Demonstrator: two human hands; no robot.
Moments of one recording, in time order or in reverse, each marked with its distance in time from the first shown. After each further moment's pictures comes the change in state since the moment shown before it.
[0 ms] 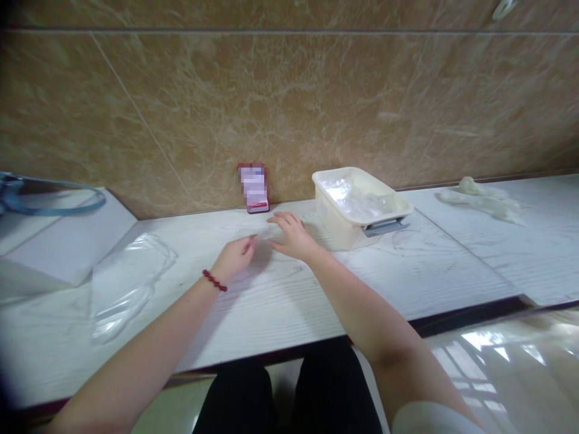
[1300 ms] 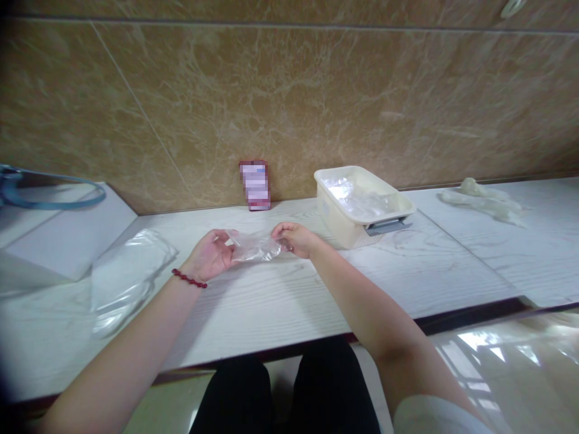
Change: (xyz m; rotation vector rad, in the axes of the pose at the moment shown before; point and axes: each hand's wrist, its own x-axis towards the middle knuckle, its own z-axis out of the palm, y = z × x) left_hand -0.013 -0.007 -0.039 -1.616 -0.186 -0.588; right_hand 0.004 -0.015 -0.001 1.174 -0.183 0.840
